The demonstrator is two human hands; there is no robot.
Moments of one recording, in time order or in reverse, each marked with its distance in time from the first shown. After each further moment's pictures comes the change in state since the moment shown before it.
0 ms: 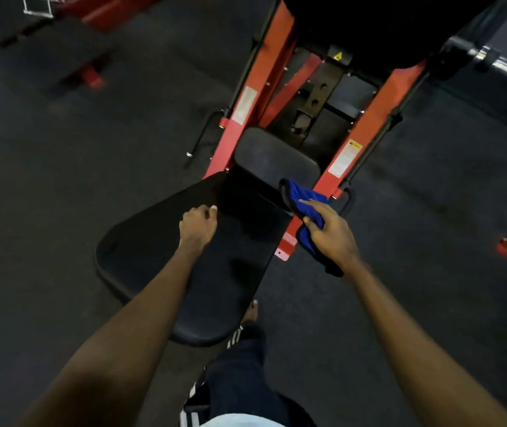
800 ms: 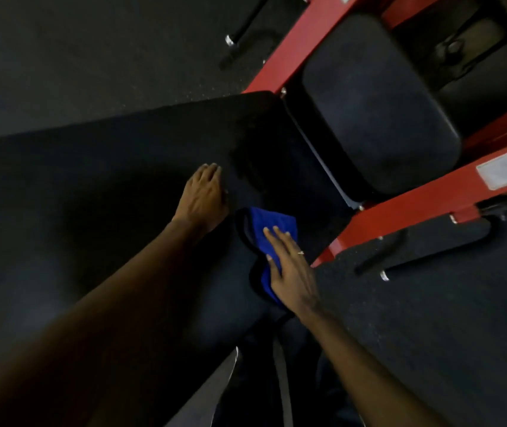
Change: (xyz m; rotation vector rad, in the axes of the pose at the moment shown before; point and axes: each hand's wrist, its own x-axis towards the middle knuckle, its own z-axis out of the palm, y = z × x) left_hand 0.236 -0.118 0.263 0.342 -0.095 -0.029; right_hand 0.178 0.291 0.341 -0.127 -0.534 -0.274
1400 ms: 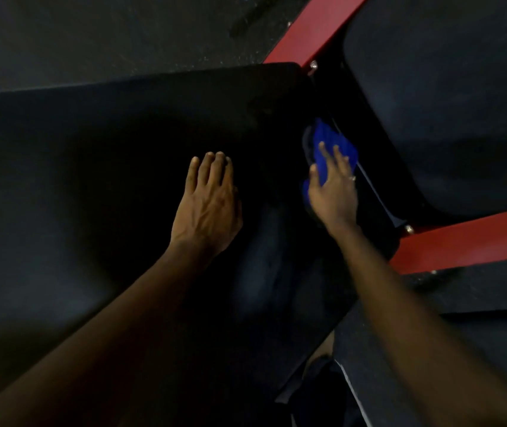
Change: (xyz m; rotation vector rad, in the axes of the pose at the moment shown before) left_hand 0.064 -0.011 0.080 0.263 0.139 -0.015; right_hand 0.252 0.119 0.024 -0.062 0.261 0.165
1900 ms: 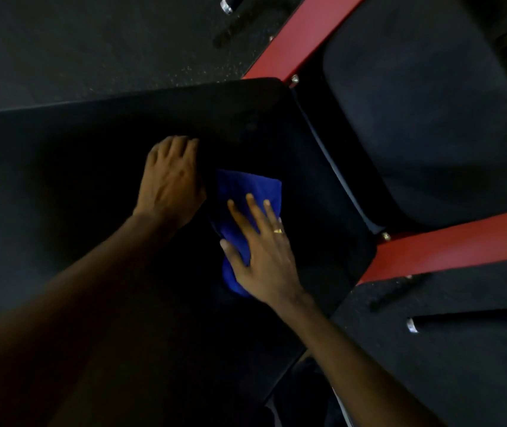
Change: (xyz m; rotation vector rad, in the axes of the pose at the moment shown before) left_hand 0.050 -0.034 -0.036 -0.110 -0.010 -0.020; right_hand -0.118 -0.087 -0.015 0.025 -0.239 -0.345
